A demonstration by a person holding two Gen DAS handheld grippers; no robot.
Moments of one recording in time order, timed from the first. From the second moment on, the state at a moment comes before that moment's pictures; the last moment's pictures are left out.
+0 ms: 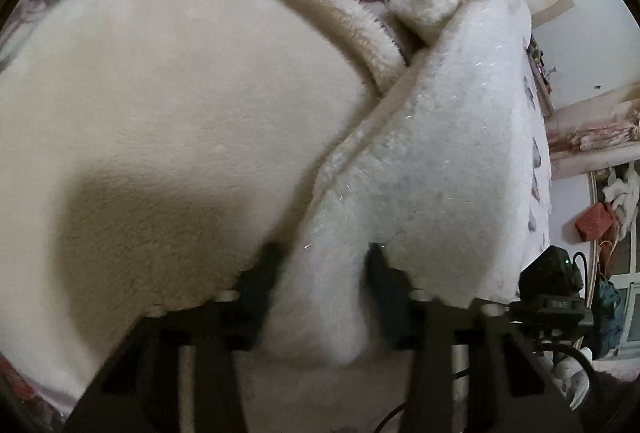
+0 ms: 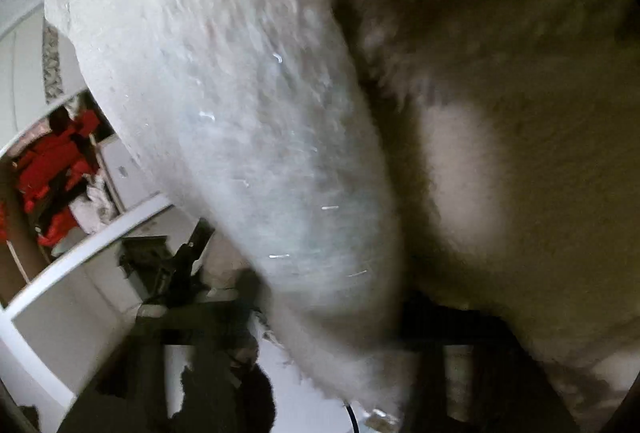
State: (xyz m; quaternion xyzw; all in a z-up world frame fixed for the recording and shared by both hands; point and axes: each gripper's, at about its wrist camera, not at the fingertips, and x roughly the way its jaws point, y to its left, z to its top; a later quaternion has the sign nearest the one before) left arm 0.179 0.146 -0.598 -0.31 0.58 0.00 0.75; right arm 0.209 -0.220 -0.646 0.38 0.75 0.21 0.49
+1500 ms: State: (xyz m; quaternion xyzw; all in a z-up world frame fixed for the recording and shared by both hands) left arm 0.261 0.235 -0.632 -0.16 0.62 0.19 0.75; right arm 0.442 -0.025 -0.500 -0.15 0.72 0.13 0.66
